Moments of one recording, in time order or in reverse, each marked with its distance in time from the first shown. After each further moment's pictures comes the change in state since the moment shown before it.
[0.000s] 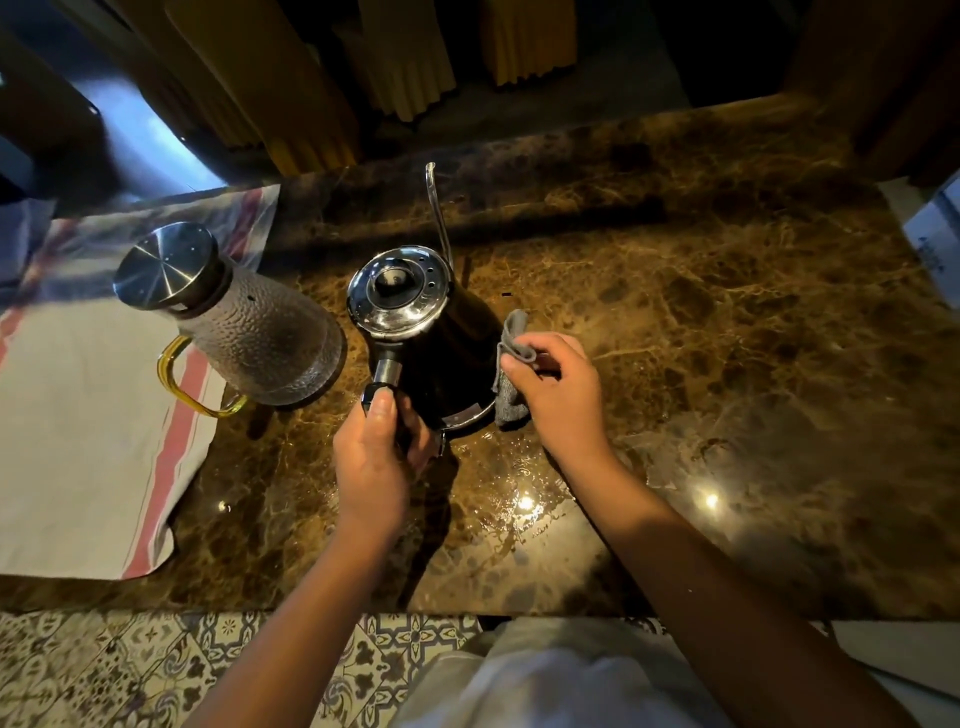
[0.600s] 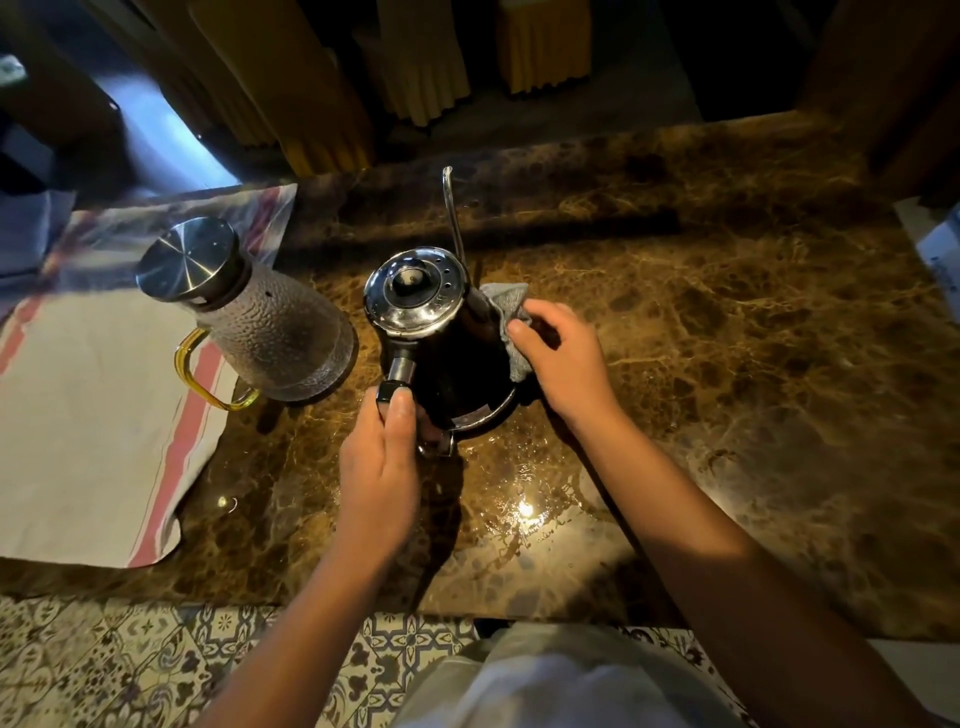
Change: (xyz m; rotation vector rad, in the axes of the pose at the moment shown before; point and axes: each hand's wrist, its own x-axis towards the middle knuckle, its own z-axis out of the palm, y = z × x) left_hand -0.011 0.009 -0.007 0.348 0.025 0.020; right_hand 0.038 -0.025 0.001 -0.127 -0.116 0.030
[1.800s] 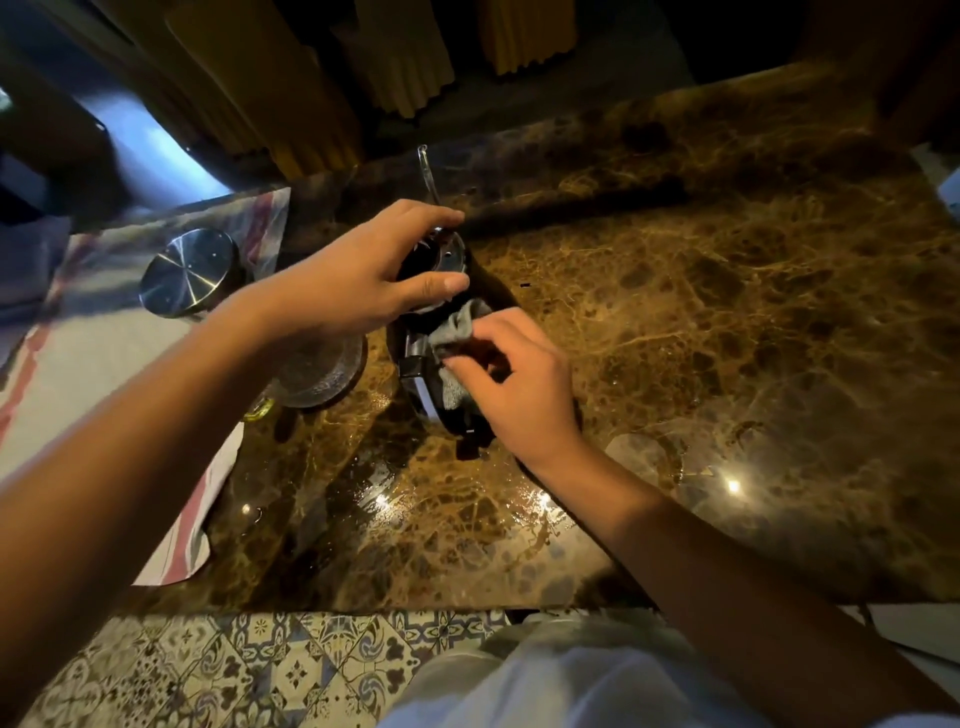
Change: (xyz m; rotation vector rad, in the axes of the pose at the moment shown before) left_hand 0.171 0.084 -0.042 0.658 -0.776 0.324; right_hand -0.045 -0.022 0.050 -0.085 0.136 -0.430
